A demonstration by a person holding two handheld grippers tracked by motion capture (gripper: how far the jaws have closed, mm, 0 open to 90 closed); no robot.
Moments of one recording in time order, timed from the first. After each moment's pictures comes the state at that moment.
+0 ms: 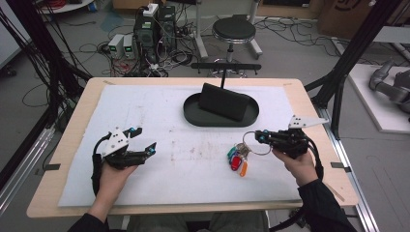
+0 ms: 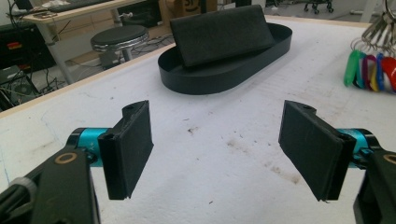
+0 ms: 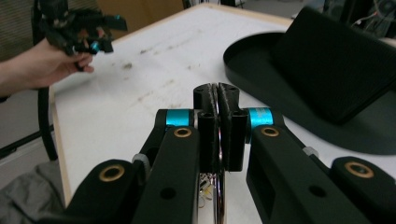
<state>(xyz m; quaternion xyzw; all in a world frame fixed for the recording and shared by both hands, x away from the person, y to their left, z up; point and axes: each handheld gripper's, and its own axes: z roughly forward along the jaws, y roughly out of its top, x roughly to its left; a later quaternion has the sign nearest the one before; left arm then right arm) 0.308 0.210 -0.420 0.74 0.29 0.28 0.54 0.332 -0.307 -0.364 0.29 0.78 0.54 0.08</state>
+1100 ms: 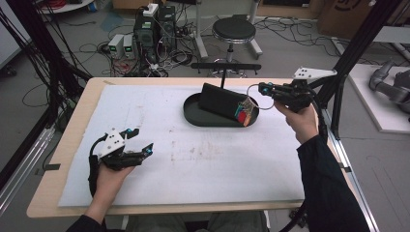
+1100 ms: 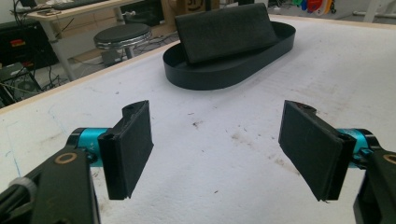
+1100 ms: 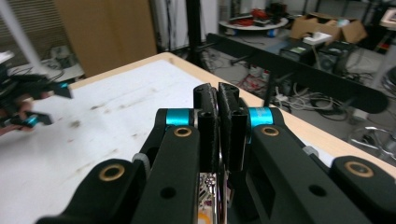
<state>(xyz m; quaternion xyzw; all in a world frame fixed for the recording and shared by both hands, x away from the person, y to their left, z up) 0.306 0.218 -0.422 0.74 0.29 0.28 0.54 0.410 -0.303 -0.278 0.28 0.76 0.56 0.17</state>
